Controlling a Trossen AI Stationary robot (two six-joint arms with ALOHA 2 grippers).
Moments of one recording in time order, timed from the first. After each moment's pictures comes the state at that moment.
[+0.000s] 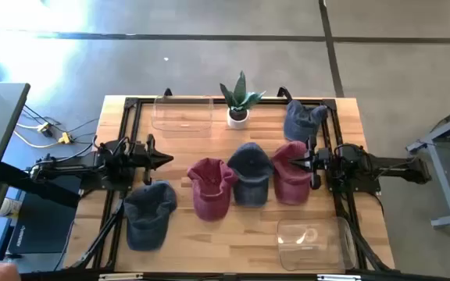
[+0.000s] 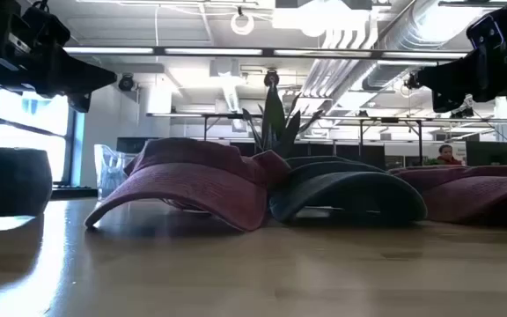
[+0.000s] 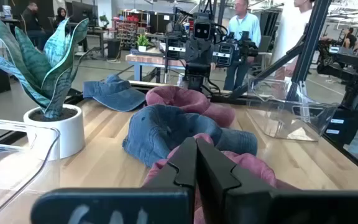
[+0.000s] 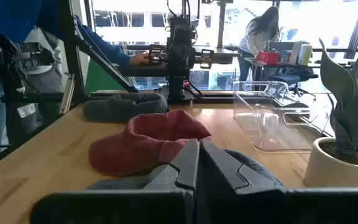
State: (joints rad) left arm 0.07 0.01 0.02 0.00 0.01 -0.08; right arm -0.05 0.03 0.01 0.03 -0.04 0.00
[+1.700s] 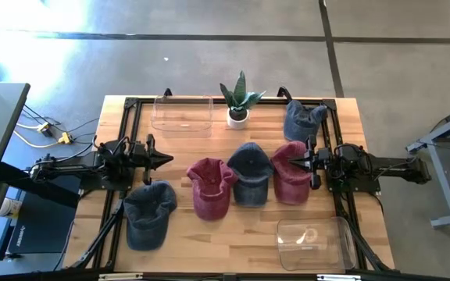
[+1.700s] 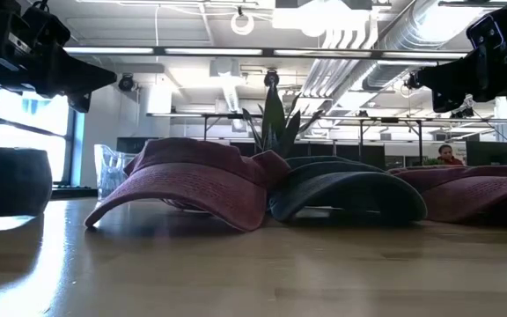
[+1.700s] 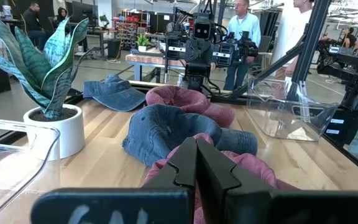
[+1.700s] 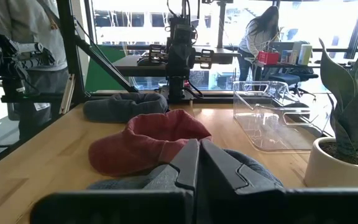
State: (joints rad) left arm 0.07 0.01 0.02 0.00 0.01 -0.08; right arm -0.05 0.03 0.01 0.03 -0.04 0.00
